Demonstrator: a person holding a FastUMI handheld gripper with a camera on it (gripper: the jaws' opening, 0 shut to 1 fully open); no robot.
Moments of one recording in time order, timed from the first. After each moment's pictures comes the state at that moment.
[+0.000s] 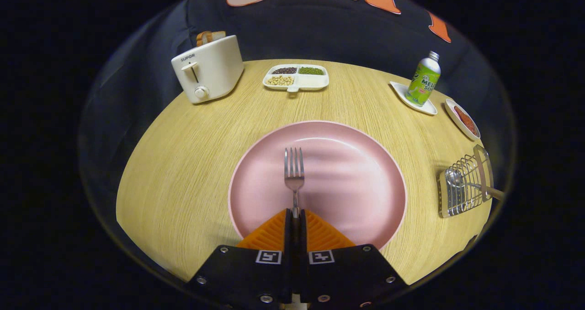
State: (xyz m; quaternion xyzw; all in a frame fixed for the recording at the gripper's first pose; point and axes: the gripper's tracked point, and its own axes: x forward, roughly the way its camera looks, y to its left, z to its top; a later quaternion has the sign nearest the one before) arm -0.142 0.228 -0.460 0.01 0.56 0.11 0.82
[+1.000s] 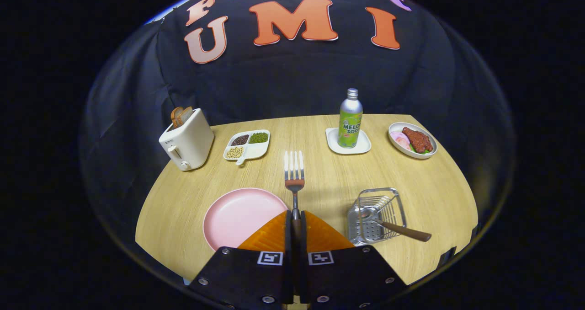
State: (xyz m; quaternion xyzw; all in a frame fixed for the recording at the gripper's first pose) arm -0.090 0.065 -0.349 0.06 0.46 0.05 0.89
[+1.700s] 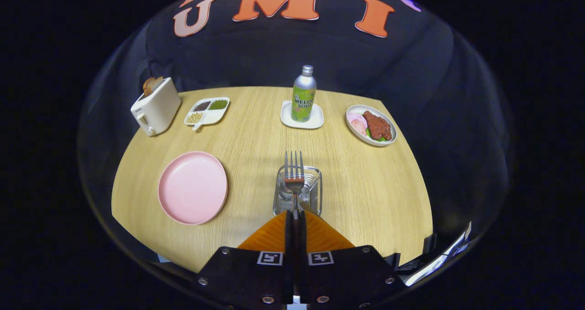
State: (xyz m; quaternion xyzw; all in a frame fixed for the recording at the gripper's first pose) arm -0.134 -0.038 -0.362 -0.04 0.58 0.02 0.81
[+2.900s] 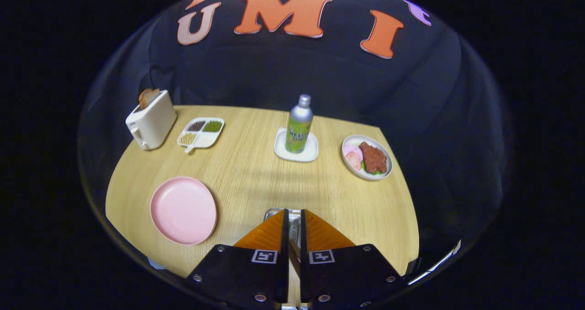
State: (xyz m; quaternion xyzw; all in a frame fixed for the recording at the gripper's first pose) arm -0.025 -0.049 -0.308 -0.06 0.45 0.03 0.89
